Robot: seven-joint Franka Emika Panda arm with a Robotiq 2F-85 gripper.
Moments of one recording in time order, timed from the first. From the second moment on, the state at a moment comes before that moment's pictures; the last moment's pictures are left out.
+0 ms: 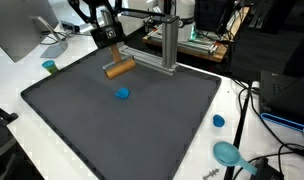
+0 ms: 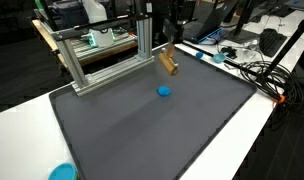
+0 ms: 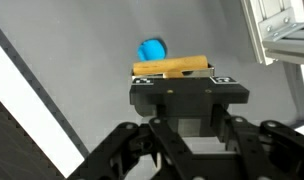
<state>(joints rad) -0.04 0.24 0.07 -1.69 -0.03 1.89 -1.09</state>
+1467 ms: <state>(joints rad) -0.07 0.15 0.02 -1.95 -0.15 2.23 -1.28</state>
